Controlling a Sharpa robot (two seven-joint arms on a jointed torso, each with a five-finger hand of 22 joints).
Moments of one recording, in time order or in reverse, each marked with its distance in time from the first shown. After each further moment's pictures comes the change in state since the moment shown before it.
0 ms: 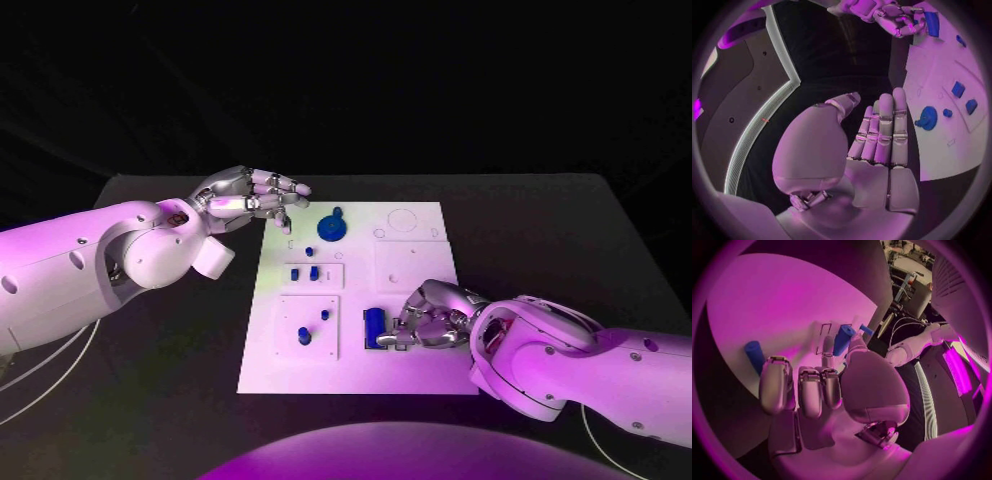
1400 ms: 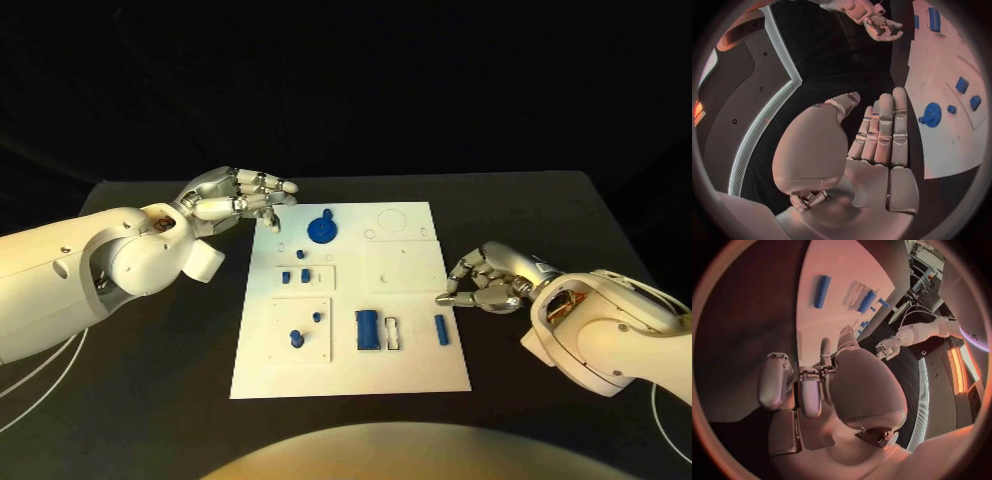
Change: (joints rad) left arm -0.002 -0.004 -0.003 0.003 0.003 -0.036 0.033; left_hand 0.000 0.000 -0.007 0.002 0.000 0.000 0.000 0.000 -0.001 -0.007 0.000 0.007 0.002 0.000 0.000 0.000 0.000 0.000 0.007 0.000 -0.008 -0.008; right arm 0.071 -0.247 0.000 0.037 -0.045 -0.096 0.083; right_hand 0.189 -0.042 -0.038 0.002 0.001 -0.088 0.034 -0.056 -0.009 0.003 0.022 -0.078 0.000 0.002 0.013 -0.006 0.000 0.000 0.000 0.011 -0.070 0.000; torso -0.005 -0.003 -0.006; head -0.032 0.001
